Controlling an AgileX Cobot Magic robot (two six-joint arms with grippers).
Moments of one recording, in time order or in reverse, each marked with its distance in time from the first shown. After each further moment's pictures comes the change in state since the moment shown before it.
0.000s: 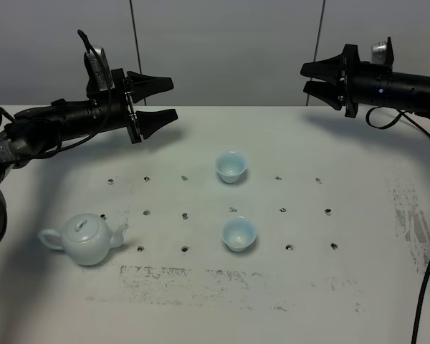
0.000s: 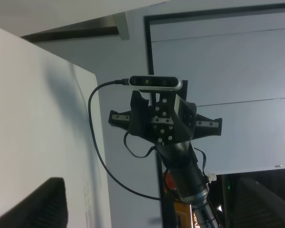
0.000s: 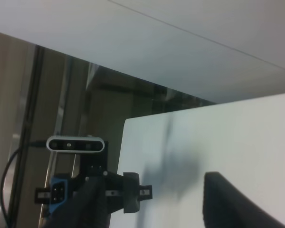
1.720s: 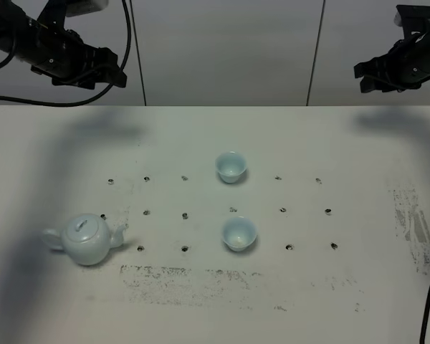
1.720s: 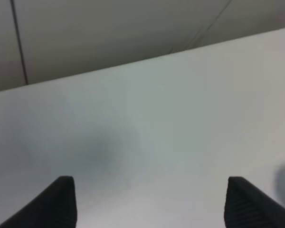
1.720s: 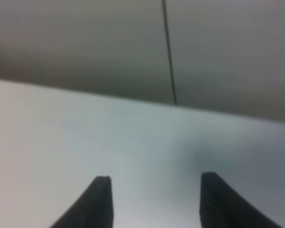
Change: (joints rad) left arm -0.016 -0.343 -0.151 1.250 -0.133 -0.232; right arm 0.032 -0.066 -0.366 -1.244 0.060 0.294
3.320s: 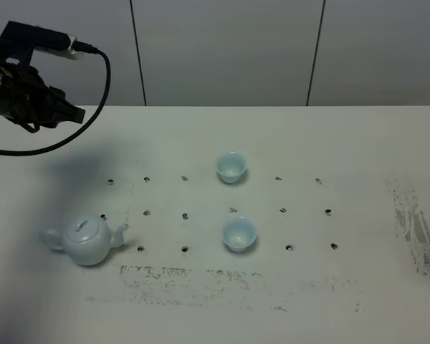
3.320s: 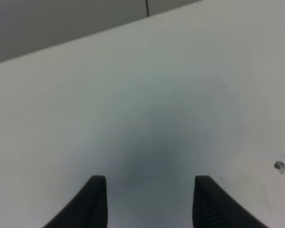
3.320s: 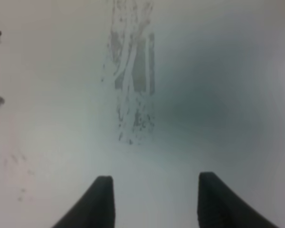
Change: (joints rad) left arm -0.077 -0.644 1.049 0.364 -0.643 0.003; right arm 0.019 -1.367 1.713 -0.316 -0.239 0.225
